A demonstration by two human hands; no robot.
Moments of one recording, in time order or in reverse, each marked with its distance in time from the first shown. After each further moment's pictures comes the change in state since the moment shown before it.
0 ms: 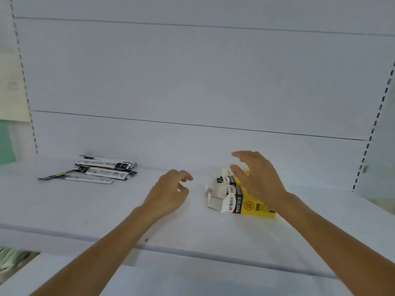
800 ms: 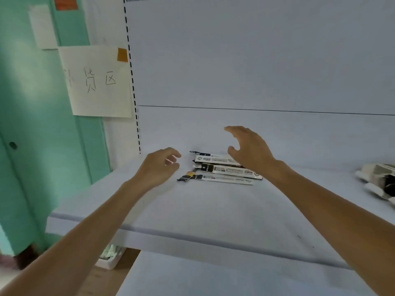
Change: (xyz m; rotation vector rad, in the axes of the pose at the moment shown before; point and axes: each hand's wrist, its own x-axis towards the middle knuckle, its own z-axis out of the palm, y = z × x) left_hand -0.005 -0.336 -0.253 -0.044 0.047 -0.128; right_hand 0.153 -0.296 0.240 -0.016 -0.145 -0.039
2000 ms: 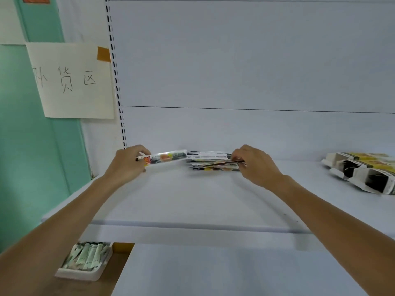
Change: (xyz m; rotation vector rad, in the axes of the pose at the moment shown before) left_hand -0.003 -0.030 -0.038 0.013 0.054 -0.056; right_hand -0.061 0.012 -0.001 -0.190 -0.002 0.040
